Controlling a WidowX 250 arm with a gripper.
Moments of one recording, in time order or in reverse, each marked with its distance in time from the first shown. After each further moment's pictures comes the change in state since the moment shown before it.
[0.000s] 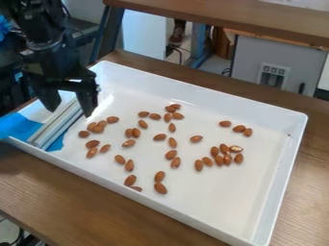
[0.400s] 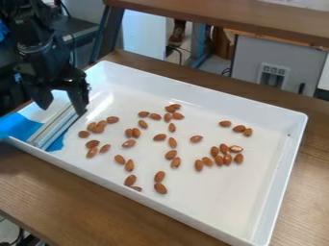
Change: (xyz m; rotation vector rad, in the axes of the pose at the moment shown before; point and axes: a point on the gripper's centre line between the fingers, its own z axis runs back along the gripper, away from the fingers) arm 0.009 0.020 -0.006 0.018 -0.048 0.011
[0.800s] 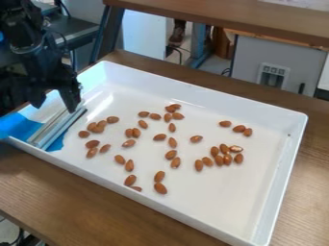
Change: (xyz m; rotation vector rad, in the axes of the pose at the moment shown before) arm 0.003 0.016 -0.007 0.006 -0.010 0.013
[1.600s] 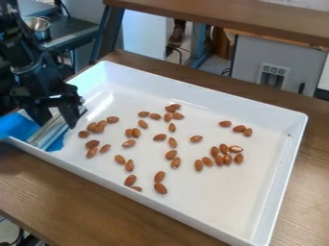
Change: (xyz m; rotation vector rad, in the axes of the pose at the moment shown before) arm -0.017 -0.004 -0.025 -0.121 0.072 0.114
